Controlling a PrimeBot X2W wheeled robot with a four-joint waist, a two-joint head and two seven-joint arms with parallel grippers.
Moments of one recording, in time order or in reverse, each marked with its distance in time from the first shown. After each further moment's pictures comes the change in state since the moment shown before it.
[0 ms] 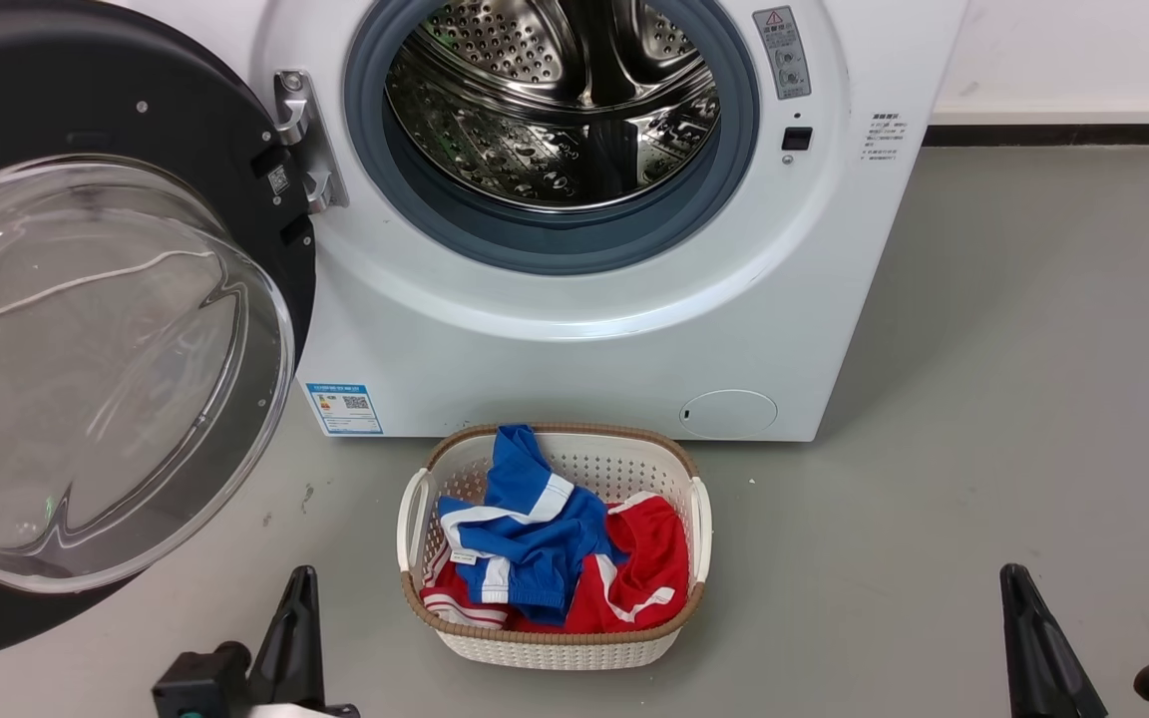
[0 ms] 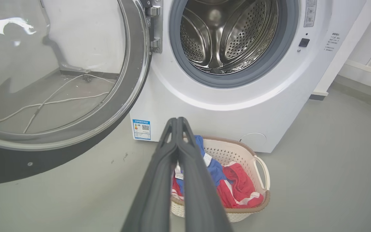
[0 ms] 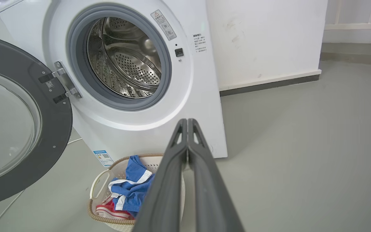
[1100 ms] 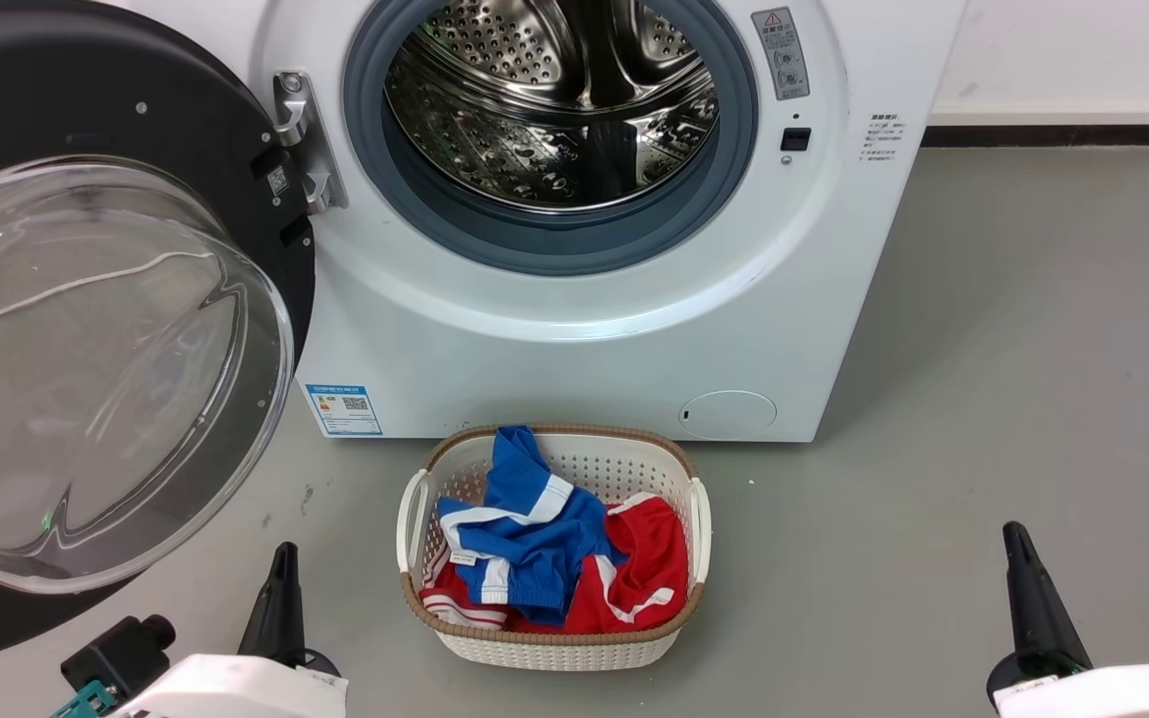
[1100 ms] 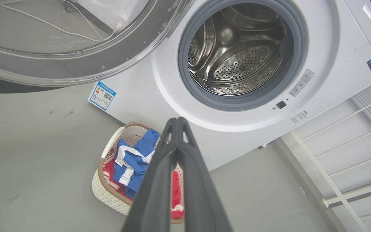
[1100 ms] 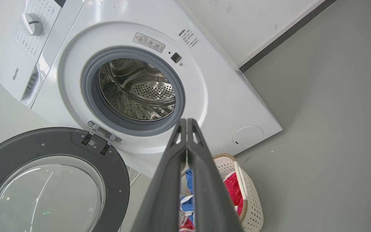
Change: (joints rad) left arm -0.082 -0.001 0.042 0.046 -0.572 -0.044 0.132; right arm -0.126 -0.023 0.009 0.104 0.568 0.000 0.111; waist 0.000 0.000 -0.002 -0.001
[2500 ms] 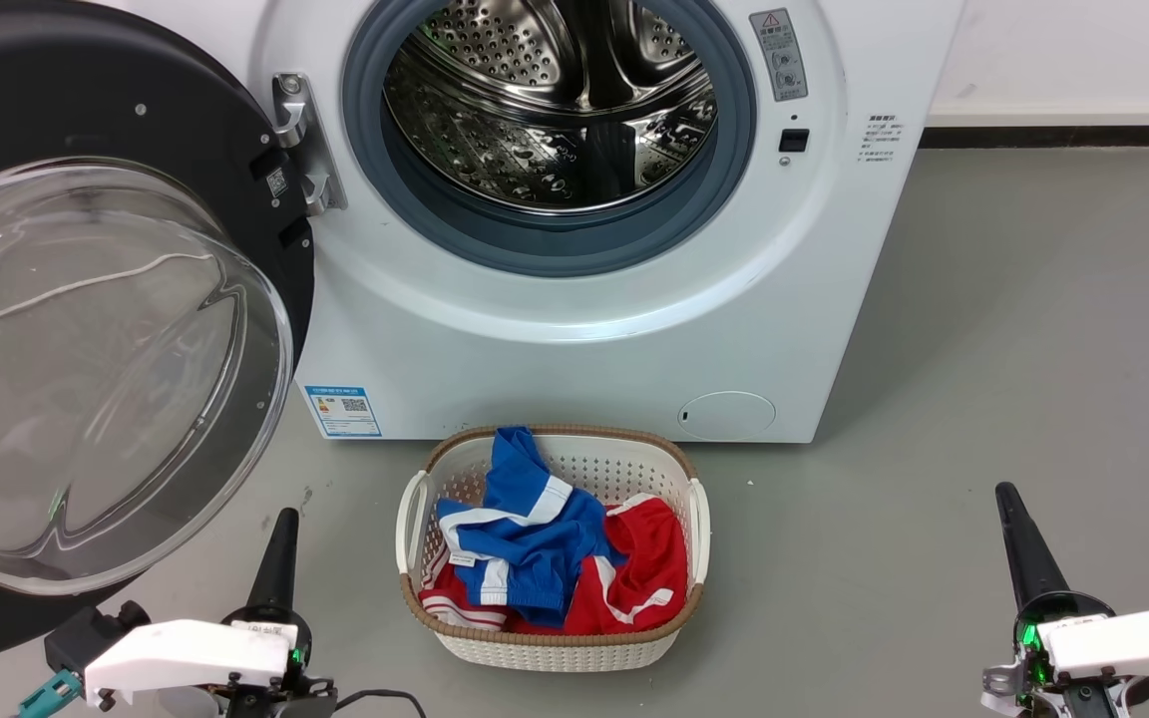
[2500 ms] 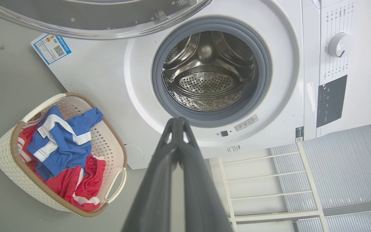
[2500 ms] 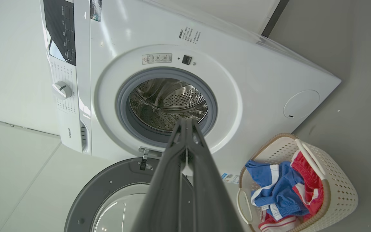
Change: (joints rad) left arm -0.078 0.000 0.041 0.045 -0.507 -0.038 0.120; right arm -0.114 -0.006 -0.017 0.091 0.479 0.000 0.119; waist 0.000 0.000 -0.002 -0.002
